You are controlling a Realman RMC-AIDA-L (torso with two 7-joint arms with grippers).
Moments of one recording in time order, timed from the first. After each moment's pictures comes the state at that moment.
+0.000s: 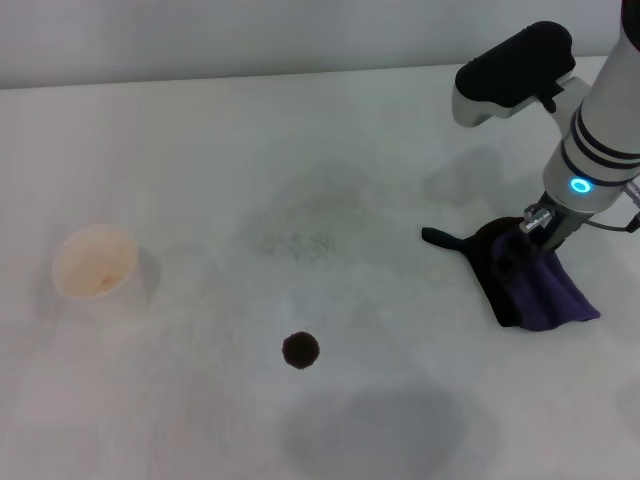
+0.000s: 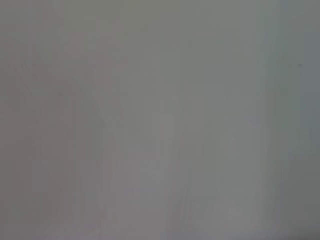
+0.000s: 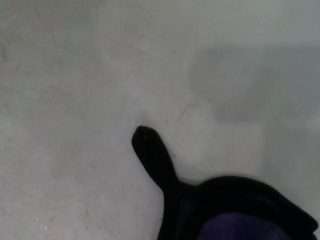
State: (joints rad) left arm -0.09 -2.07 1.02 0.23 -2.52 -1.35 2.83; right arm 0.71 2.01 1.55 1.04 -2.83 1.46 -0.13
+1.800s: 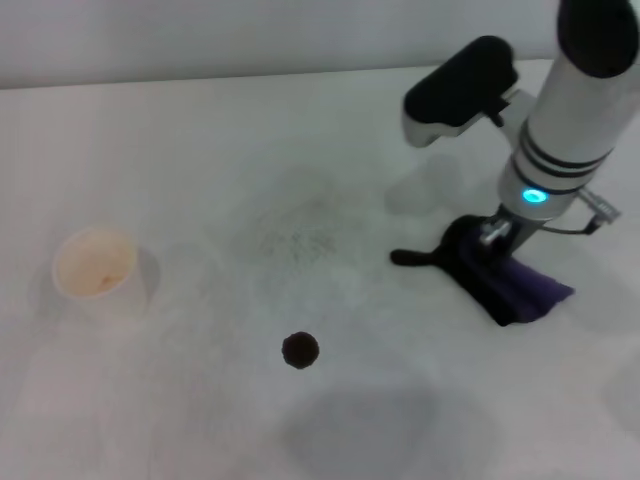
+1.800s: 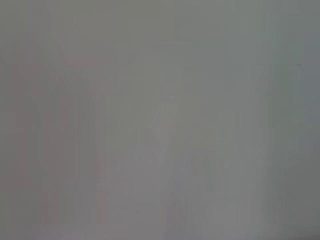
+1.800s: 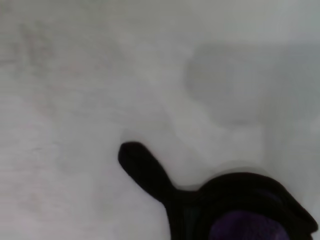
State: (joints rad) left arm -0.10 -2.07 1.02 0.23 -2.52 -1.34 2.83; right arm 0.79 2.03 1.43 0.96 -2.77 1.40 -0.12
